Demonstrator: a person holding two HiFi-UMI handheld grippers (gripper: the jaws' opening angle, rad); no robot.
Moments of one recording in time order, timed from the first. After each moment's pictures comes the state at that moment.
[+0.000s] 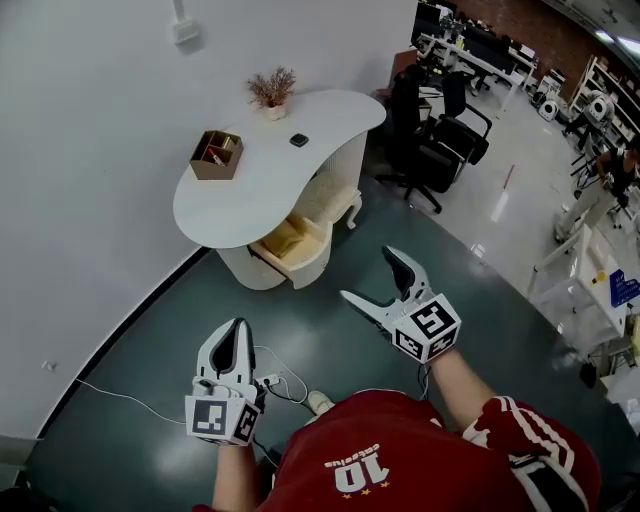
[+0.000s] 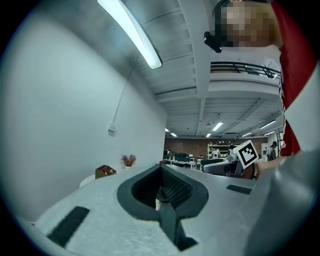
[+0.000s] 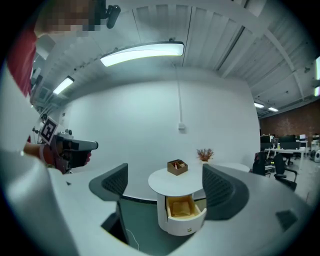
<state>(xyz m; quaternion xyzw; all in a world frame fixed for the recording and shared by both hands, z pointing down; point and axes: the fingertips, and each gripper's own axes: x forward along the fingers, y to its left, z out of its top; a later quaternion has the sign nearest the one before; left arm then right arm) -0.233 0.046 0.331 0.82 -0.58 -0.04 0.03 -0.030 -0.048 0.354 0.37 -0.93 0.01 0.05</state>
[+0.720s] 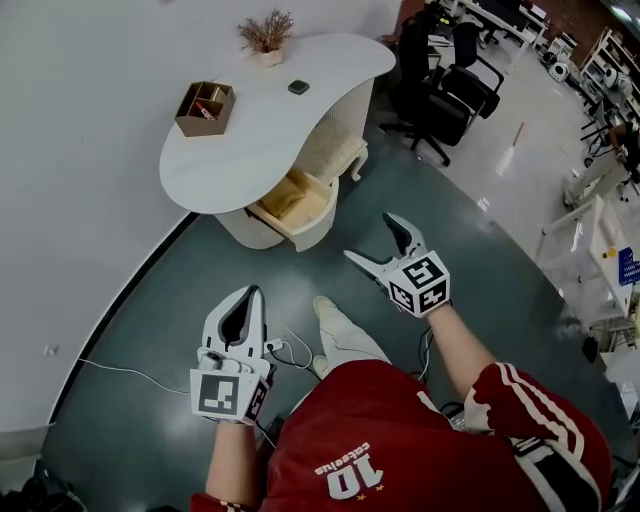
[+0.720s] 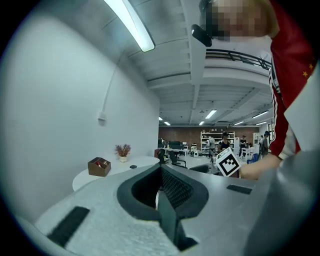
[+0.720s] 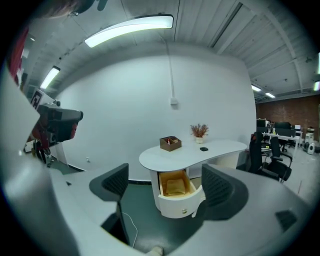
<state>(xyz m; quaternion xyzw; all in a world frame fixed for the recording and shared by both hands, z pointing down) -0.216 -0.012 0.386 0.84 -0.54 0.03 0.04 -0.031 -0.129 0.497 0.39 -0.91 0.08 0.14</state>
